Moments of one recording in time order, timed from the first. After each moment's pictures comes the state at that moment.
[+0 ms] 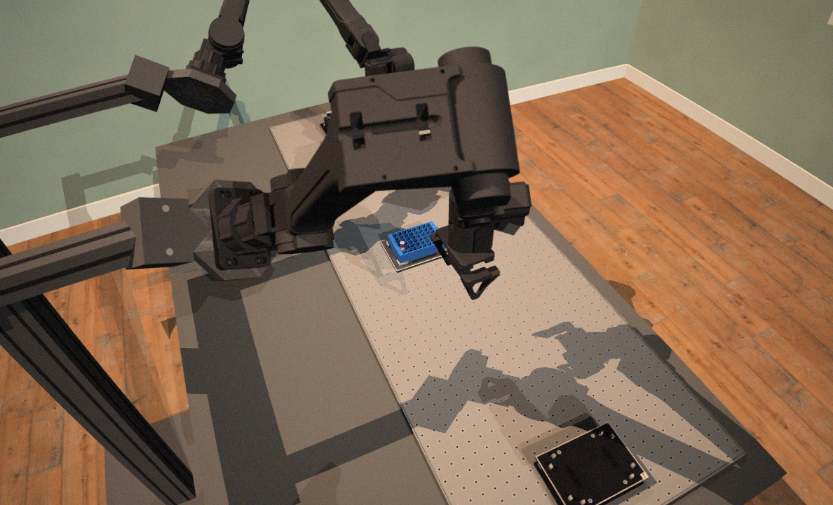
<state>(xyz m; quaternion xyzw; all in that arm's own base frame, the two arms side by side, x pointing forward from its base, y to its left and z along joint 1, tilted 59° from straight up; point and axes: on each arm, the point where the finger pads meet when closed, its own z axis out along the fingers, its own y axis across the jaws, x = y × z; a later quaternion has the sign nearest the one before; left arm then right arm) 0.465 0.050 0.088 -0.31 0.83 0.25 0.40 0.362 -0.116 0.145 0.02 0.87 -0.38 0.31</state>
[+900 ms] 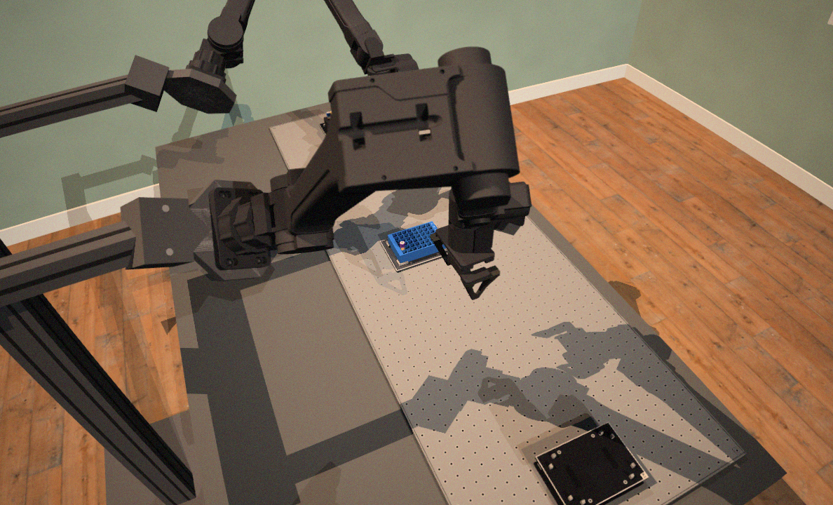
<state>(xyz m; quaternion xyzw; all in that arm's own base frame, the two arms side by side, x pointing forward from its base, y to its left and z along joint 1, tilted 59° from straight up) 0.467 0.026 0.059 -0.32 0.82 0.25 0.40 0.362 -0.116 0.145 0.02 0.87 -0.38 0.31</state>
